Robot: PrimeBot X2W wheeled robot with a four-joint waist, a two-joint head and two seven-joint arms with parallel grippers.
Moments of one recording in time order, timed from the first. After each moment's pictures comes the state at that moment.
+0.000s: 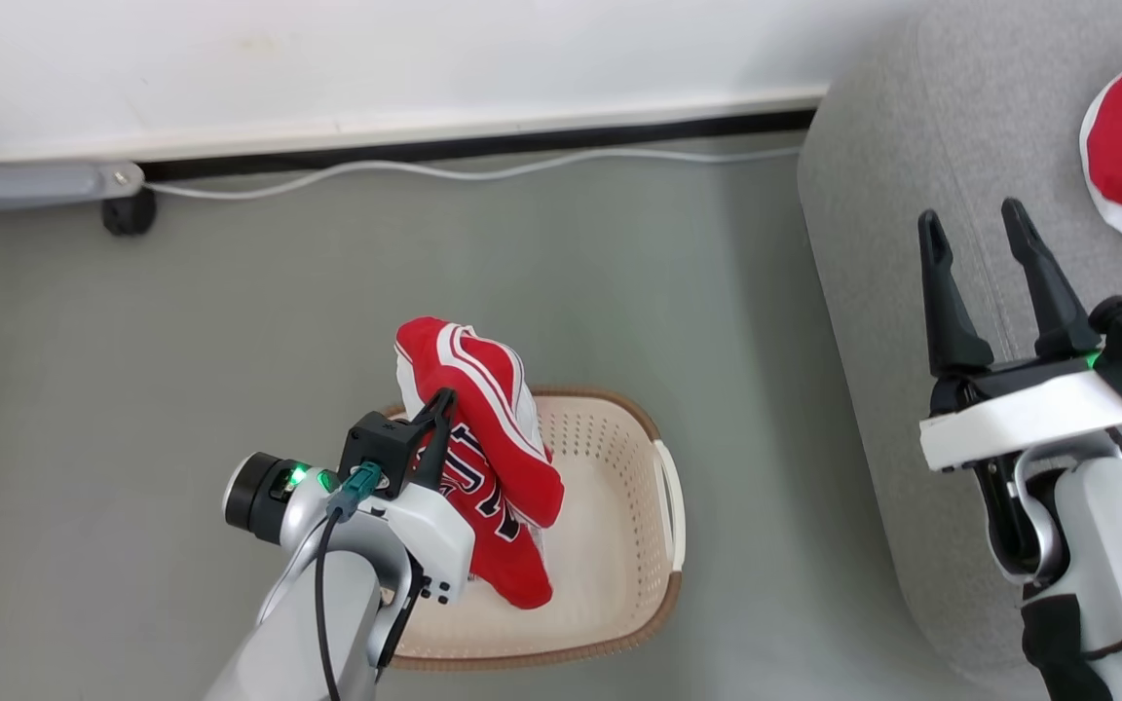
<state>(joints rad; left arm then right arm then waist) -0.50 0.04 -0.45 0.78 -0.19 0.02 -0.25 -0.45 -0.15 0.13 0.30 0.31 0.13 -0.26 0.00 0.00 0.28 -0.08</state>
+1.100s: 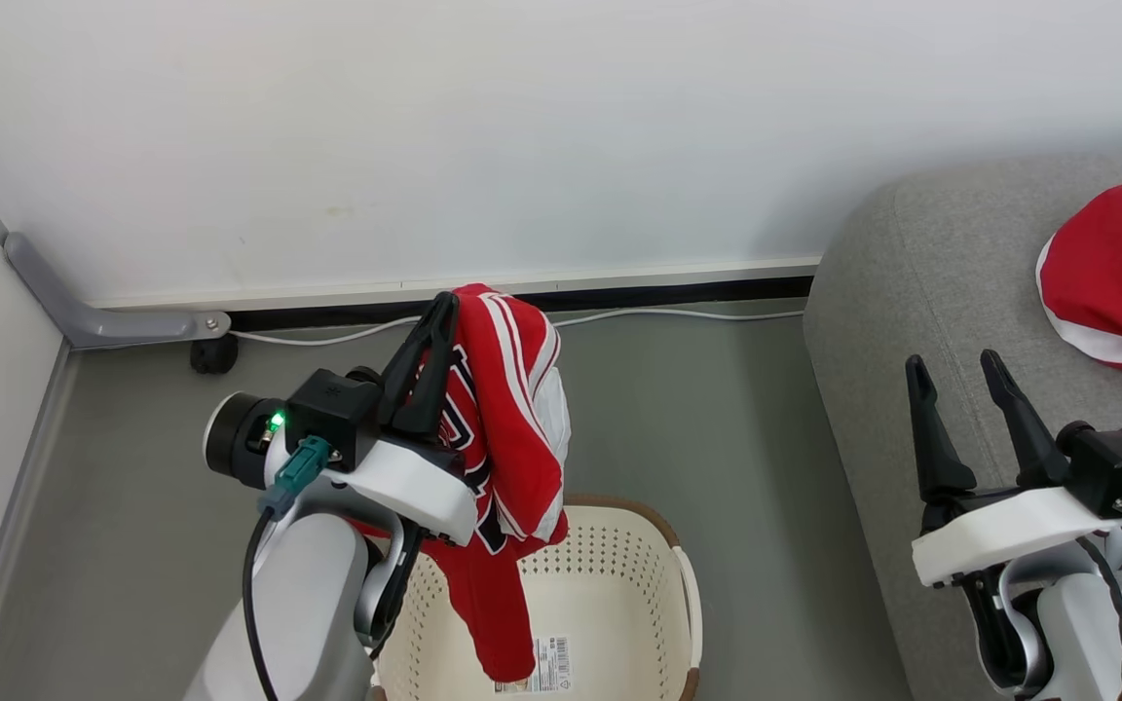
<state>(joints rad) -0.41 0.04 -0.33 0.39 -0.20 -0.03 -0.25 -0.28 -0.12 0.10 0.37 0.31 0.13 -0.26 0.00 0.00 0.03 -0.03</state>
